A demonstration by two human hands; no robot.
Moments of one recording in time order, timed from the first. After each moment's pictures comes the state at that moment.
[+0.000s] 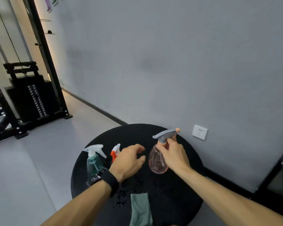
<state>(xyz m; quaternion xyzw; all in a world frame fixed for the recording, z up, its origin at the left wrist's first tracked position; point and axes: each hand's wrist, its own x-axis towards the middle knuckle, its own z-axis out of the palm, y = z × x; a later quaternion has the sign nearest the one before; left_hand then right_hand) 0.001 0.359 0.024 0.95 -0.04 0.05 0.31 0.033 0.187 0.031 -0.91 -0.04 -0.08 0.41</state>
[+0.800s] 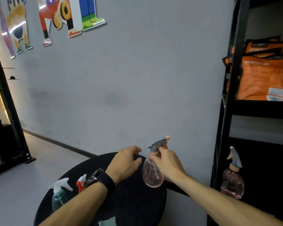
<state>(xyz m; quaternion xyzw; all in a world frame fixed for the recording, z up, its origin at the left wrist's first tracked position) -0.049 0.231 0.134 0.94 -0.17 0.11 0.27 -0.065 0.063 0.120 -0.92 -0.02 -0.18 0.36</state>
